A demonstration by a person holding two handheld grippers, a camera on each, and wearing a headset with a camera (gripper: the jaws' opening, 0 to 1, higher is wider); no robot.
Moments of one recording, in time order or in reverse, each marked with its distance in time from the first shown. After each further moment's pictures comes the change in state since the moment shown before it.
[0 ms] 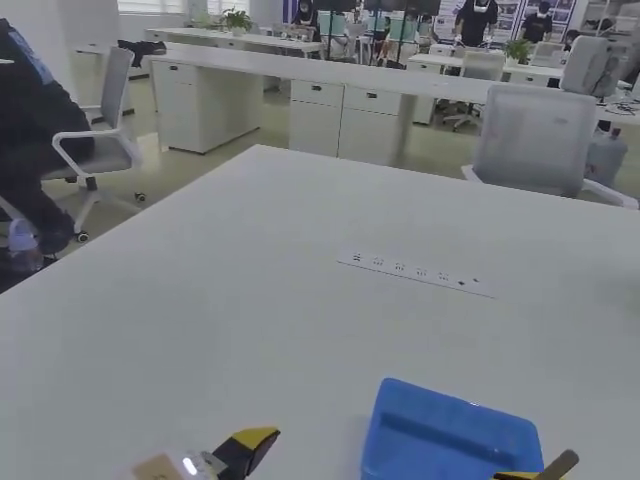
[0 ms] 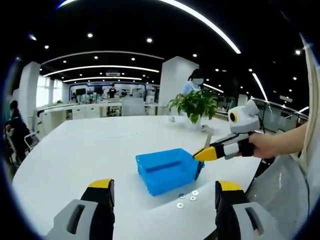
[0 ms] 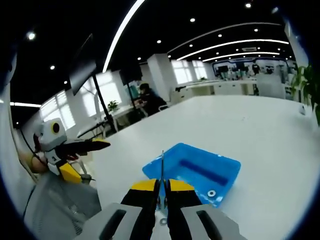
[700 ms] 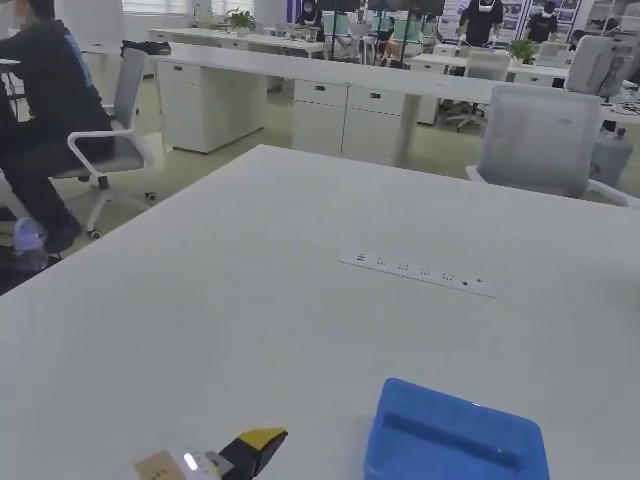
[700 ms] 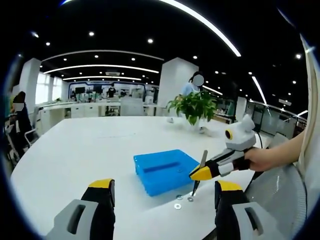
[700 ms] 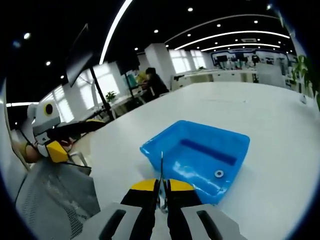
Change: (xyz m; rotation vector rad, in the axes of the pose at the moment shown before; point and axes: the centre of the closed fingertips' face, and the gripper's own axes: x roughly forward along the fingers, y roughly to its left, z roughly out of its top) left arm 0.001 -0.003 0.000 -0.017 -0.003 -0.014; right arm 0.011 0.002 -0.038 0.019 0.086 -0.005
